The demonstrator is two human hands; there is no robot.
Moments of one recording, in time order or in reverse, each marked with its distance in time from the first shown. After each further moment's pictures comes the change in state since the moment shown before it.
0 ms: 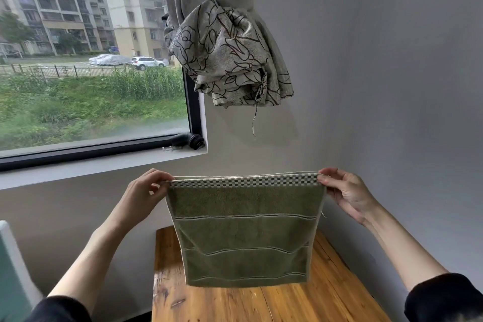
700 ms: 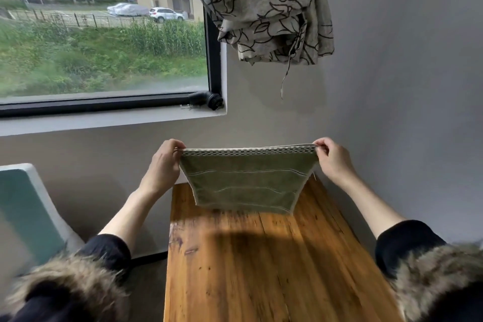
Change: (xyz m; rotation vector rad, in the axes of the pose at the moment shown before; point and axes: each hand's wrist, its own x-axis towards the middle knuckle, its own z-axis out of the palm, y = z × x) left_hand -0.009 -0.040 0.044 0.085 0.069 -0.285; right_hand 0.051 0.053 0.048 -1.145 0.163 -0.243
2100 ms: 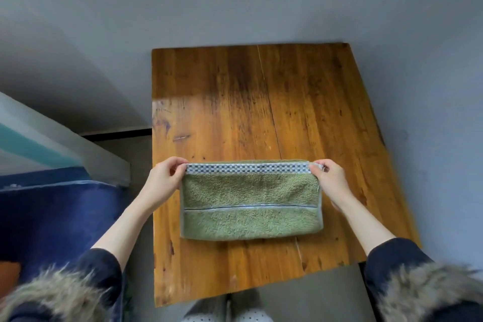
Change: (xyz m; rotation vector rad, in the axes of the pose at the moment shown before) left_hand -0.221 -0.143 0.148 -0.181 -0.517 -0.621; right_hand -0.176 0.188 0.164 0.121 -0.489 0.684
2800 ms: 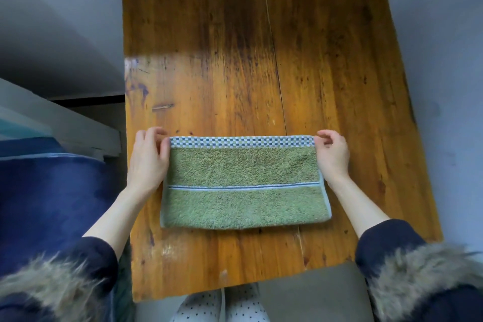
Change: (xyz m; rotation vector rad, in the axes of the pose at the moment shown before) left_hand 0.027 -0.032 0.049 0.215 0.230 -0.053; right_hand 0.055 0.032 0.038 -0.124 0.225 -0.060
